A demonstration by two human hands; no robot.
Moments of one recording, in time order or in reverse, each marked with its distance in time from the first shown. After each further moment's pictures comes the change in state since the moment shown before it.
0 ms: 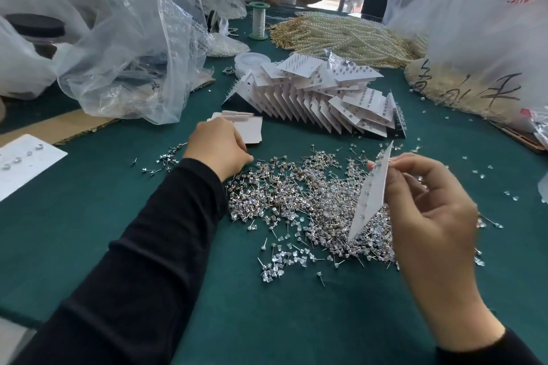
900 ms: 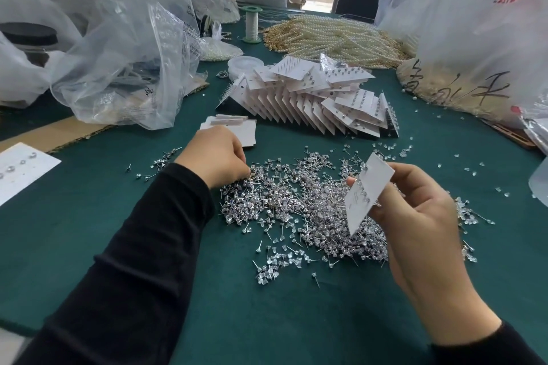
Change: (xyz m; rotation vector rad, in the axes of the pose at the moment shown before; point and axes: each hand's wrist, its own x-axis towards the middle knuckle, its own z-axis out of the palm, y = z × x) left_hand -0.010 0.005 -0.010 -0.002 -0.166 0.074; right_hand 0.001 0.008 -0.005 0.202 -0.061 0.249
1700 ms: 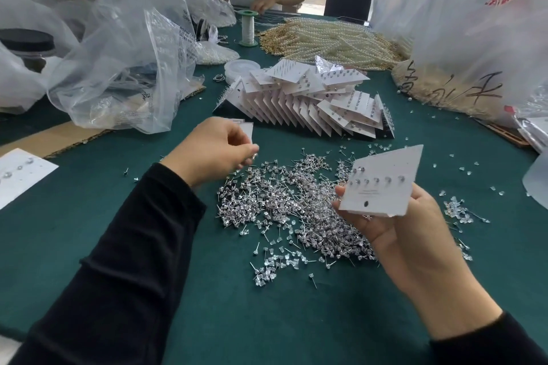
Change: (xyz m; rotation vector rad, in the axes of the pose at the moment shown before) left_hand -0.003 0.004 -0.007 -0.448 -0.025 0.088; right_hand 0.005 -0.005 -0.001 0.455 -0.042 0.375
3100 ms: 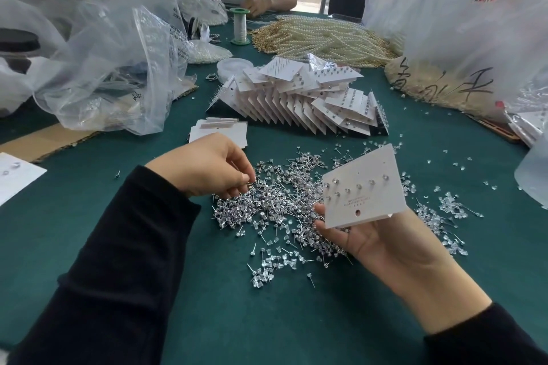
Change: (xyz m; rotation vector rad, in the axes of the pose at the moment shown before) left_hand -0.012 0.004 -0.001 0.072 -0.299 -0.146; right_hand -0.001 0.004 0.002 0.051 -0.122 0.278
